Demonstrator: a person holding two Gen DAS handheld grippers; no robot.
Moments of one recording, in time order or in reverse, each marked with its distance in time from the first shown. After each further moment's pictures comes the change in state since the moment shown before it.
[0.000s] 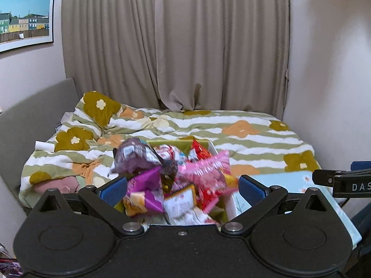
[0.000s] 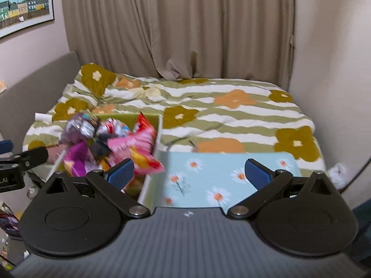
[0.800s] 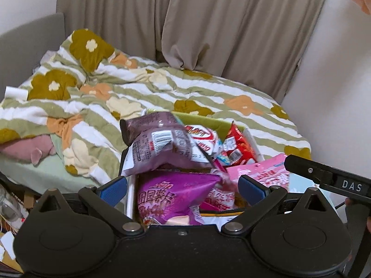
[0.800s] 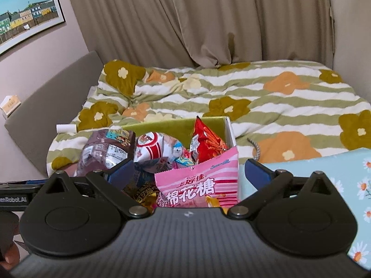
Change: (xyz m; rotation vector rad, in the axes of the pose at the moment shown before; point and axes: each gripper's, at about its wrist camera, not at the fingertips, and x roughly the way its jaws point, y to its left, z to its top) left arm 0.157 0.134 0.035 -0.187 0.241 -0.159; right arm 0.161 0.104 0.052 0.093 0.040 0.207
